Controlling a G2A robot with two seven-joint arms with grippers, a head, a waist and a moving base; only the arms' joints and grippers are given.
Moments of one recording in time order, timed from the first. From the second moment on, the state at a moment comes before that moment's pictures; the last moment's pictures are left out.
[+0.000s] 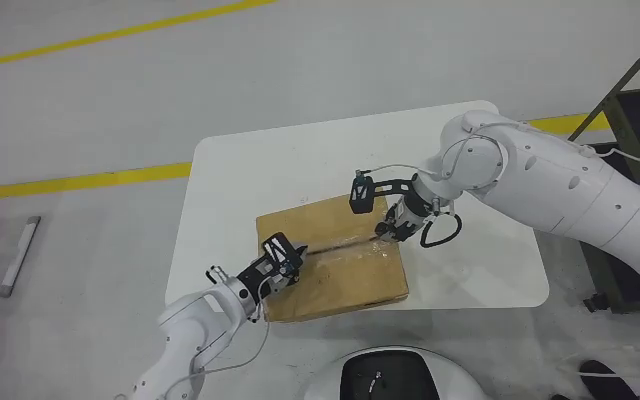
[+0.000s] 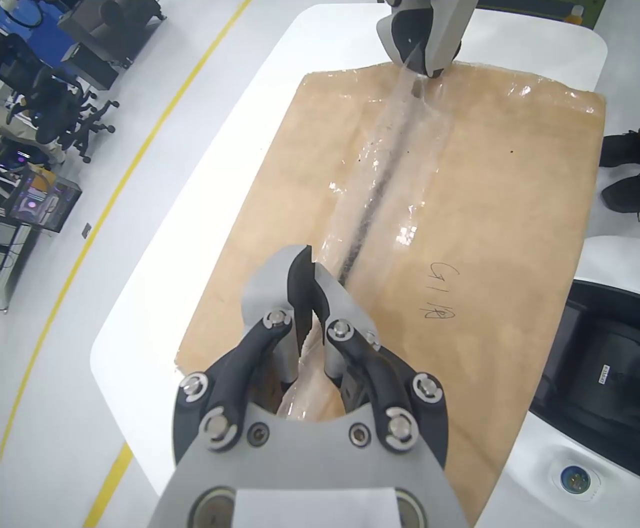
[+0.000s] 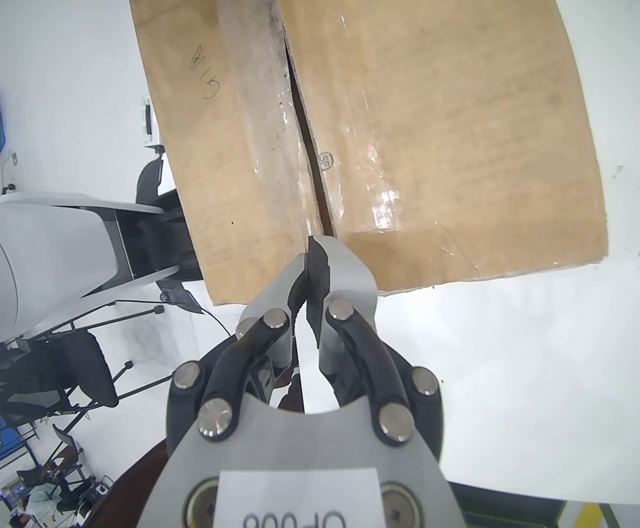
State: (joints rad) left arm 1.32 -0.99 -1.33 -1.99 1.43 -0.60 -0.37; right arm -0.01 -1.04 0.17 -1.28 0.07 -0.57 1.25
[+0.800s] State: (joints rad) left arm 1.27 -1.00 -1.26 -1.94 1.47 -0.58 -0.43; right arm 0.01 -1.04 0.17 -1.29 0.07 -0.56 1.26
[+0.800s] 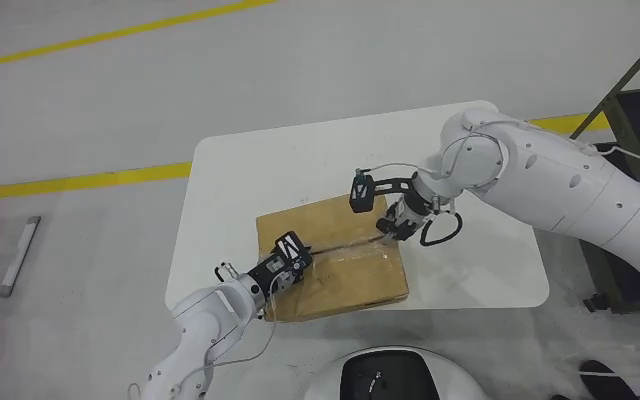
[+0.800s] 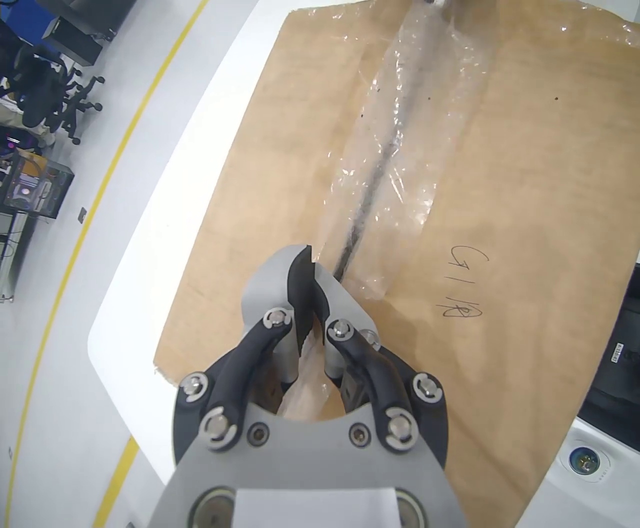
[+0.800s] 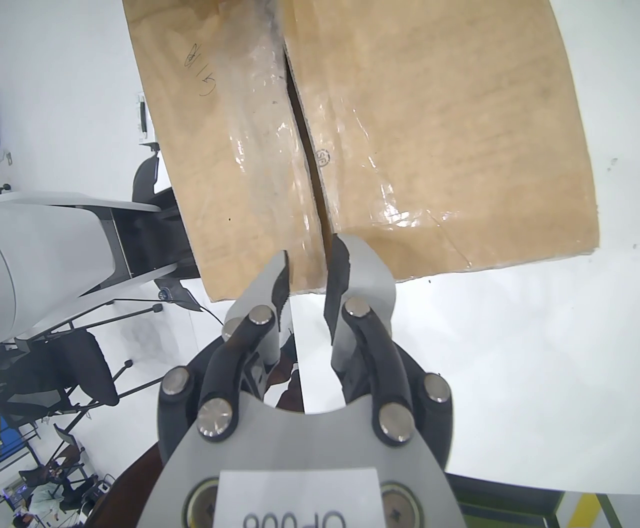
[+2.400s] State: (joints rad) left arm 1.49 -0.99 -1.66 -2.08 1.33 -0.33 -0.37; right arm -0.48 -0.90 0.39 -1.59 -0.64 -0.56 0.04
